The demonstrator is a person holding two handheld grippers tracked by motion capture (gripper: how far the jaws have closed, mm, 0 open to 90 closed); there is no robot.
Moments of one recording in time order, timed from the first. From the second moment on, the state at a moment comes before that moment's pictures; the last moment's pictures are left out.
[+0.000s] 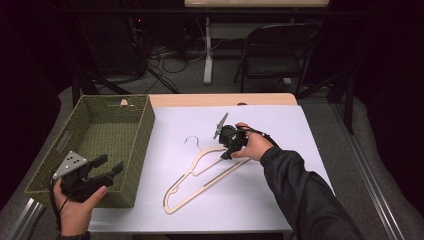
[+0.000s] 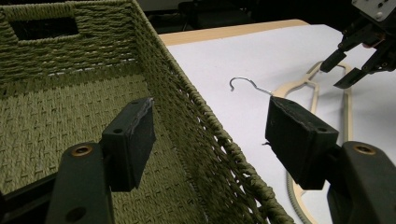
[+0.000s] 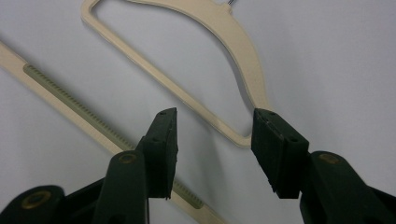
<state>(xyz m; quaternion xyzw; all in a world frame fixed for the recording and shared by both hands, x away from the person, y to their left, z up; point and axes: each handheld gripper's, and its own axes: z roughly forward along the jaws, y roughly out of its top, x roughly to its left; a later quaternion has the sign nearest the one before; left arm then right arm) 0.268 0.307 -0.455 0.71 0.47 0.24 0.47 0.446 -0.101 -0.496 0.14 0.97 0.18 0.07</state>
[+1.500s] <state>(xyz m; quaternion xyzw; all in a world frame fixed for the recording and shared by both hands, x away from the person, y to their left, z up) 0.270 0.306 -0.458 0.71 0.47 0.23 0.47 0.458 -0.077 -0.530 0.12 0.98 0.13 0.03</state>
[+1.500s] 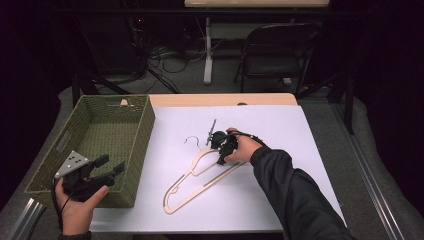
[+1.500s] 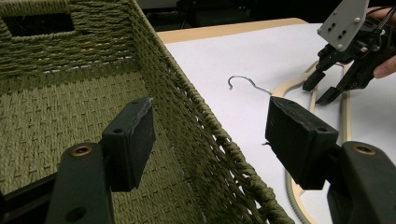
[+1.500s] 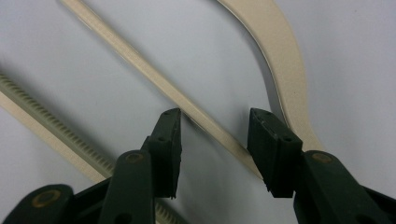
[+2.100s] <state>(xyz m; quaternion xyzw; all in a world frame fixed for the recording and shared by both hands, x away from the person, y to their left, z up) 0.269 0.308 -0.457 0.70 0.47 0.23 0.47 0.445 -0.070 -0.527 0.07 0.99 0.06 -0.03</state>
